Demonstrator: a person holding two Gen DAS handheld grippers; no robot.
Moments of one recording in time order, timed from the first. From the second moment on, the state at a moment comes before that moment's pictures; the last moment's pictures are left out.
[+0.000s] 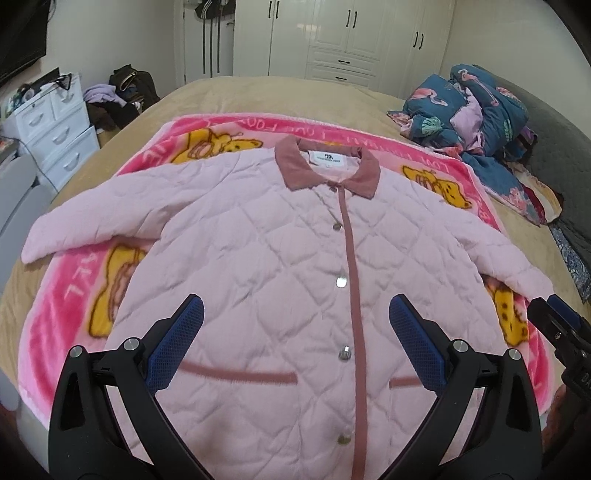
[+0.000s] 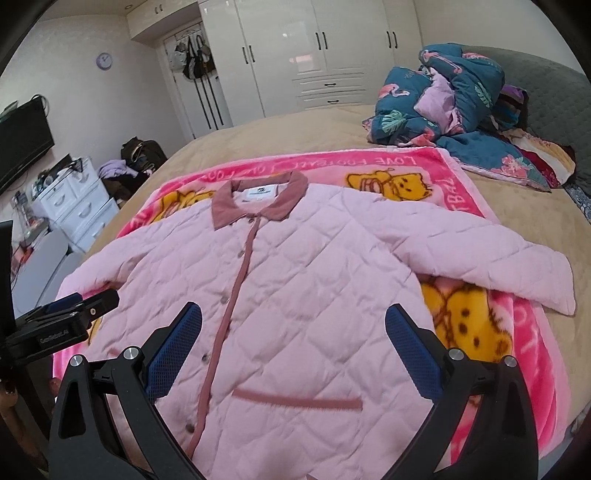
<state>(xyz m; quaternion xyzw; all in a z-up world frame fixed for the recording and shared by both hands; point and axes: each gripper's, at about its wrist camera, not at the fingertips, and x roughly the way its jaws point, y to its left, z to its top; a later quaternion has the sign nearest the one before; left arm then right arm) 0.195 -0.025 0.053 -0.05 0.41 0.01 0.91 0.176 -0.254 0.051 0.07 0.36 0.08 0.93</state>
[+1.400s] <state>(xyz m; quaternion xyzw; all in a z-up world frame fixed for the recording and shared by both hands) 0.324 -0.102 -0.009 -0.01 0.47 -0.03 0.88 0.292 -0.440 -0.031 0.23 0.40 -0.10 0.88</state>
